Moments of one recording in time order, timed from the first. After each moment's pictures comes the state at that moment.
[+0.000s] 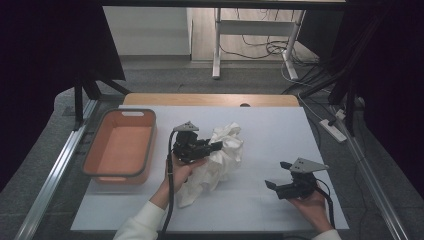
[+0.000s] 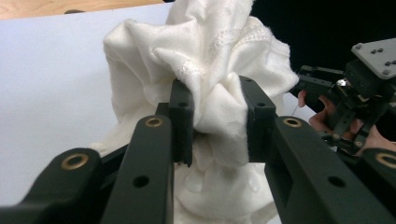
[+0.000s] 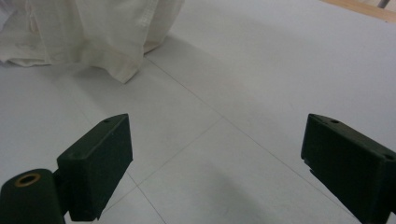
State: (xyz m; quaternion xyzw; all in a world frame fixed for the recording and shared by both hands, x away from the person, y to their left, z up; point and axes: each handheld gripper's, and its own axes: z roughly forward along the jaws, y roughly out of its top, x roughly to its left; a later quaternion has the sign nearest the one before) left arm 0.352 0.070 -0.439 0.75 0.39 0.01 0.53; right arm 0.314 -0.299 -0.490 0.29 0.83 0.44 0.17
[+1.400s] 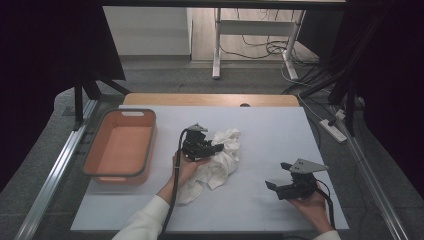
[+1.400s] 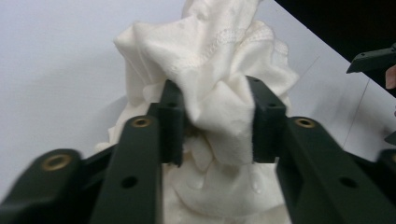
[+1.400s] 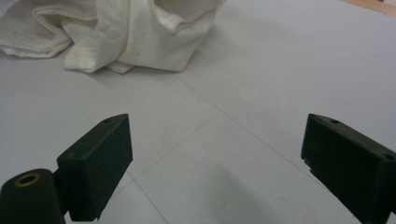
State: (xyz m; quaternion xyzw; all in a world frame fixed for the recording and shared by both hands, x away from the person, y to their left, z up) left arm 0.391 0.054 -0.485 0.78 0.42 0.02 0.47; right arm 0.313 -0.300 -0.493 0.30 0.83 0.43 0.18
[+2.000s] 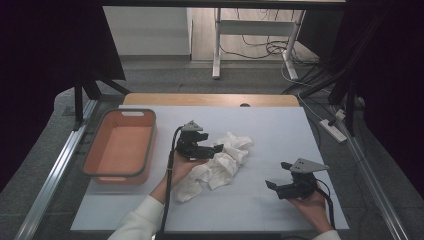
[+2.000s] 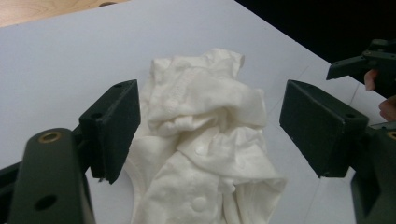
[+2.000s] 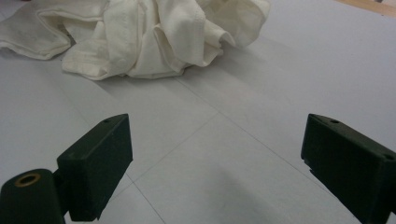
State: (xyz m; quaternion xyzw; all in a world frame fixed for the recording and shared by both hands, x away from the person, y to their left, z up) left arm 0.373 0.068 -0.460 0.78 0.38 0.07 0.49; right arm 0.314 -0.301 -0.492 0.30 0.83 0.43 0.17
